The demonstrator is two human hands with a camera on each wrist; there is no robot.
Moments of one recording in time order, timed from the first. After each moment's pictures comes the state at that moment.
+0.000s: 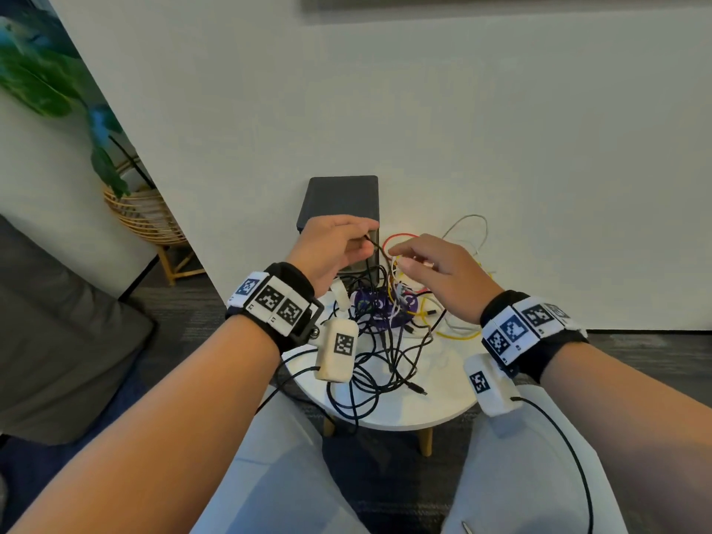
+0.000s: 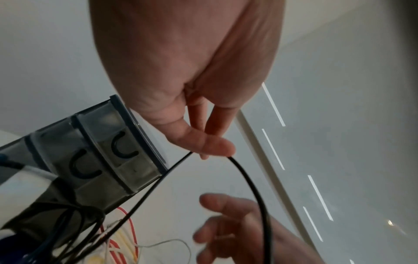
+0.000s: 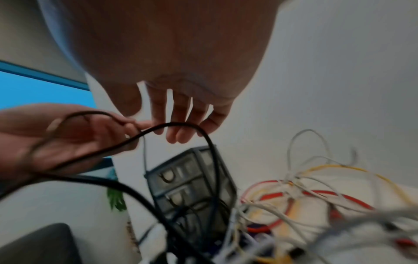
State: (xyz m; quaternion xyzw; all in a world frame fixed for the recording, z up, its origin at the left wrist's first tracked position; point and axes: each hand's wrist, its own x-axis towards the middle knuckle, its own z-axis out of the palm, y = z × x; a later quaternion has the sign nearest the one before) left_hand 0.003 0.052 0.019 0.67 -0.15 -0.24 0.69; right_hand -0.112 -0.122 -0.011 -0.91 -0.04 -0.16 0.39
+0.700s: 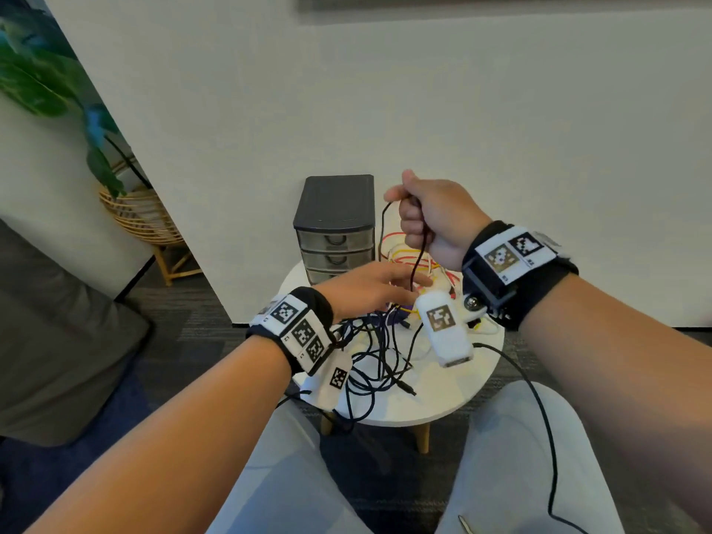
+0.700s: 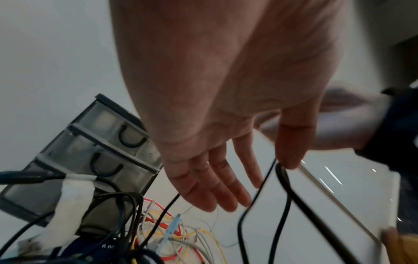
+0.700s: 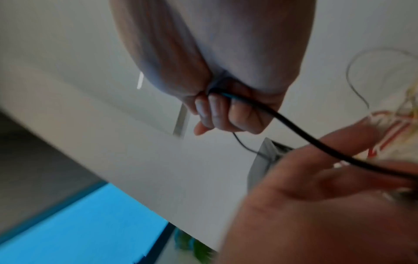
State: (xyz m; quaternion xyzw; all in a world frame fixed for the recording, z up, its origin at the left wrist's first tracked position) left_hand -0.037 0.039 0.000 0.75 -0.41 -0.34 0.39; right_hand -0.078 -0.100 0.065 -0.65 0.15 -0.08 0.74
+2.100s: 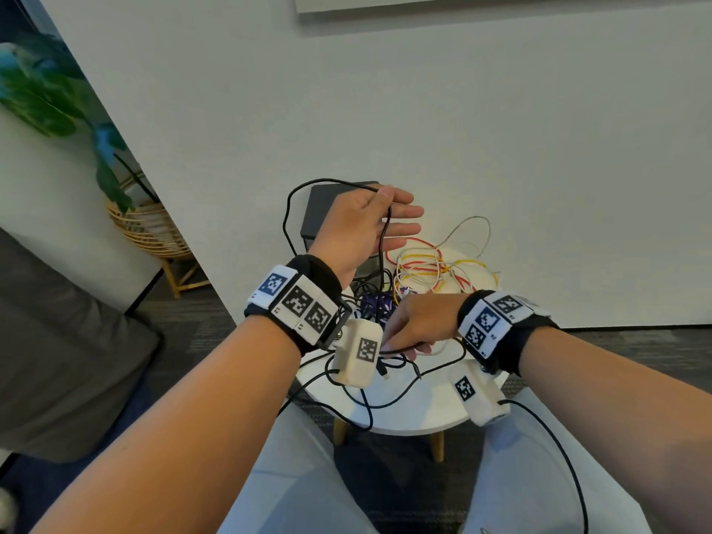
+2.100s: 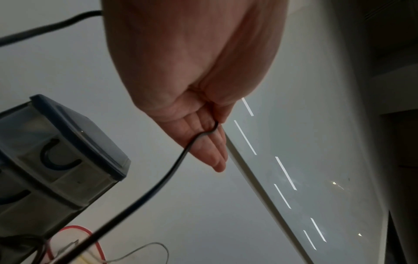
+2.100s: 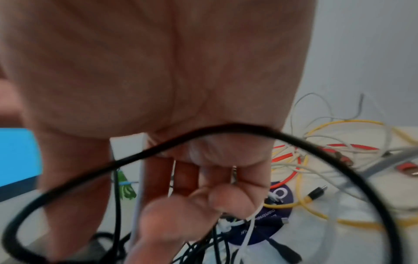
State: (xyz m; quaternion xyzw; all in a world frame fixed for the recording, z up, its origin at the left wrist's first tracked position) left_hand -0.028 0.034 0.061 0.67 -0.26 -0.20 0.66; right_hand -0.096 -0.095 -0.024 -0.87 -0.03 0.31 0.38
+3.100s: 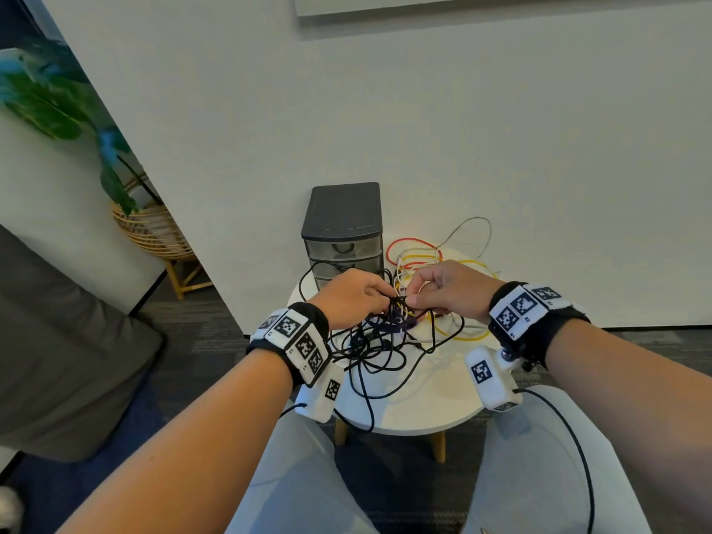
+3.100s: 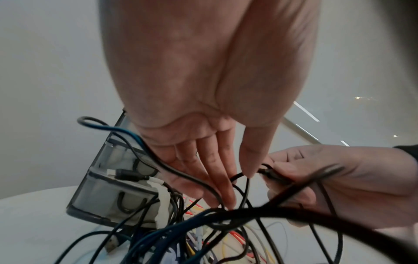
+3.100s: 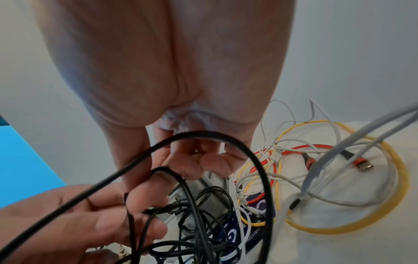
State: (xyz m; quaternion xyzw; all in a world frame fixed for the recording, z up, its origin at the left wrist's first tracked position) left_hand -0.015 0.062 -0.018 0.84 -0.35 -0.24 0.32; right_hand -0.099 -0.141 -0.036 -0.84 0.05 0.08 0.53
